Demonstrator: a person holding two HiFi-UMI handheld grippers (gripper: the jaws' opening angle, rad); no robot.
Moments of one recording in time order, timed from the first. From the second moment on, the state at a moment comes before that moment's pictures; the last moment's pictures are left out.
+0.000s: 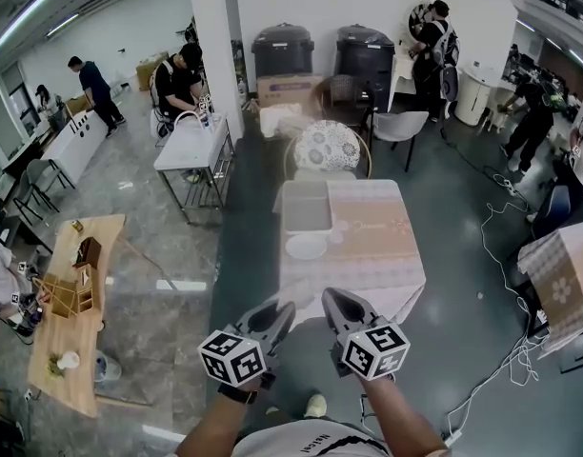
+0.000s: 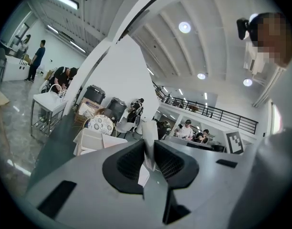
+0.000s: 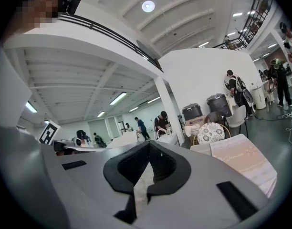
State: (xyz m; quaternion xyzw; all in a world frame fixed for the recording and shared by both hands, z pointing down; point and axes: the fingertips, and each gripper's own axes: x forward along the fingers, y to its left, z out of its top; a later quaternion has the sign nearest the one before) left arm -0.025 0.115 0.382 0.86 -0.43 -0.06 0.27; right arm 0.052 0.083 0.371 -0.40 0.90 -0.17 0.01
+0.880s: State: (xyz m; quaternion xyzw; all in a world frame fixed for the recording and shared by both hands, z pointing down) left arm -0.018 0.005 0.426 0.85 -0.45 -0.03 0.26; right arm 0.068 -0.022 0.402 -0.43 0.89 -0.17 0.00
